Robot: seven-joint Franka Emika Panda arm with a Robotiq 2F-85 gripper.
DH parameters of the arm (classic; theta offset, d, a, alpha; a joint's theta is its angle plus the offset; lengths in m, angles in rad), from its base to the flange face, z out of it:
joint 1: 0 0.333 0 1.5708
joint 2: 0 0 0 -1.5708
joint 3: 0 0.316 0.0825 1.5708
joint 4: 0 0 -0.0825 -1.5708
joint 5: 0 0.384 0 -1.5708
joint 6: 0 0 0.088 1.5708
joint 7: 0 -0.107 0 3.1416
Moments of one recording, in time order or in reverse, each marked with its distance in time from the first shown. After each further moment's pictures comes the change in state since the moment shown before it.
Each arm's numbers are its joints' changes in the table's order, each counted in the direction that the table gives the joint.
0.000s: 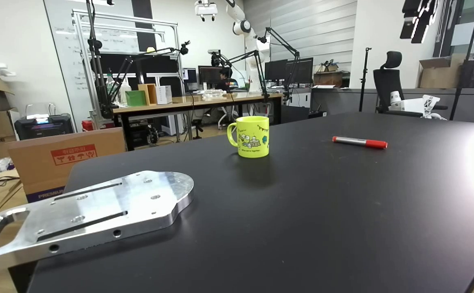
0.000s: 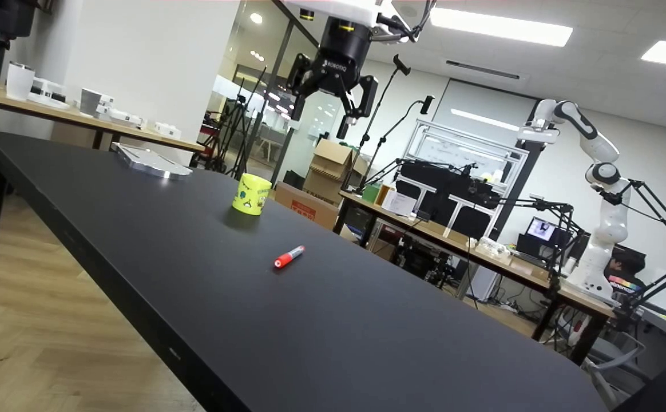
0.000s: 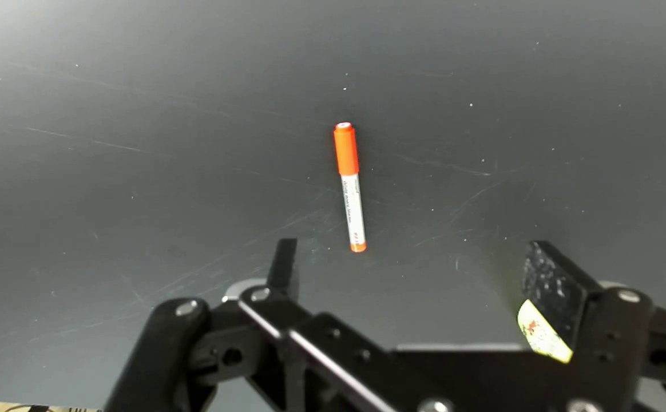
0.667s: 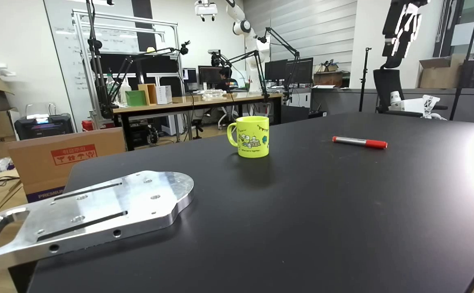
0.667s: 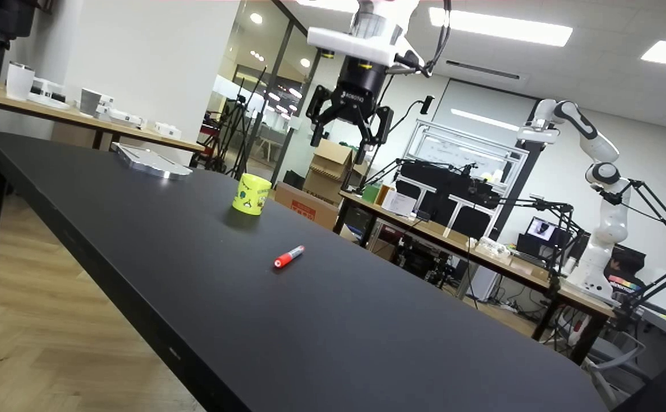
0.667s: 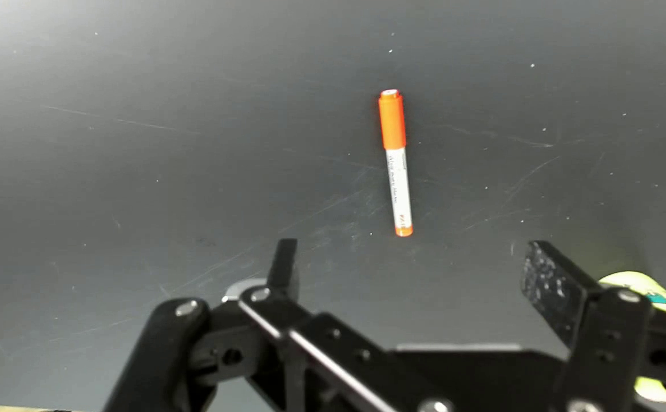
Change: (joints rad) arm -0.060 -0.175 0.028 0.147 0.004 -0.023 0.000
